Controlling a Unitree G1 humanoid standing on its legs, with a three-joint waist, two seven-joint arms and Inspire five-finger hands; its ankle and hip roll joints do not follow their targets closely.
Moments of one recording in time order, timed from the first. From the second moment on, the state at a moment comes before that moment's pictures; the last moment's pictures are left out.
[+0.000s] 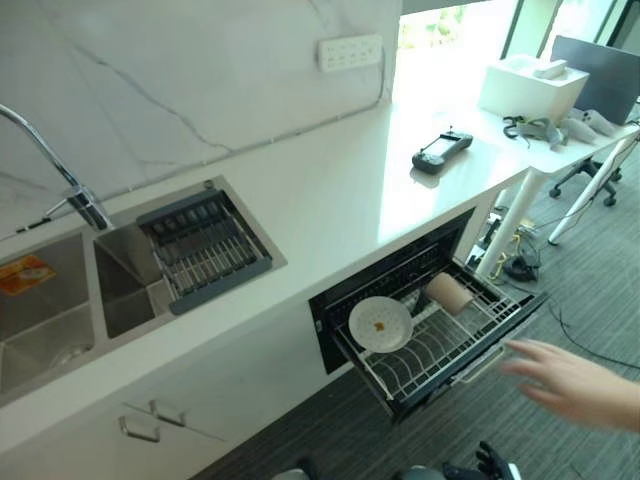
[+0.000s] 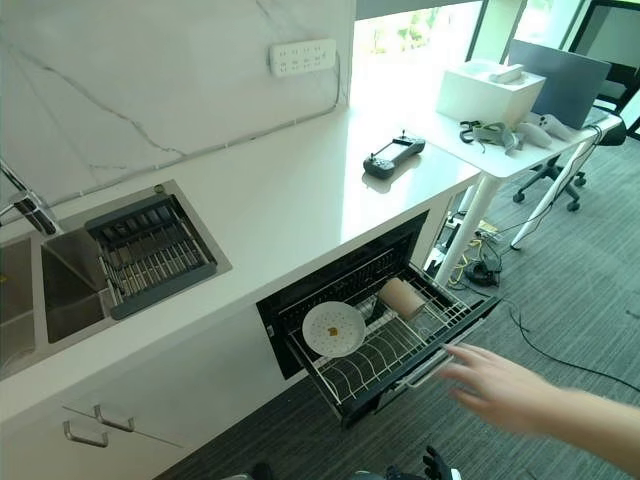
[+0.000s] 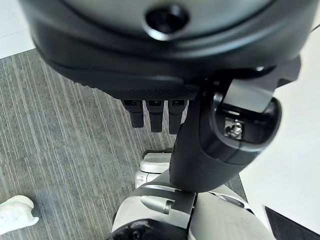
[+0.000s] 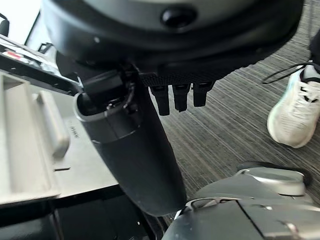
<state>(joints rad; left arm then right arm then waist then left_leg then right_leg) 0.08 0.25 -0.09 1.23 -0.38 0.17 -0.10 0.14 -0.21 0.10 1.20 0.33 -0.37 -0.15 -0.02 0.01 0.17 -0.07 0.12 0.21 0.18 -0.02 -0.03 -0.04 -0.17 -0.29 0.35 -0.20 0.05</state>
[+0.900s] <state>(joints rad) 0.05 0.25 -0.11 1.18 -0.37 0.22 -0.10 0.11 -0.24 0.11 1.14 0.36 -0.24 -0.14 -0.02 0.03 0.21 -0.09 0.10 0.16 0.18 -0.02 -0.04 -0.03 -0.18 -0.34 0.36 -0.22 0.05</state>
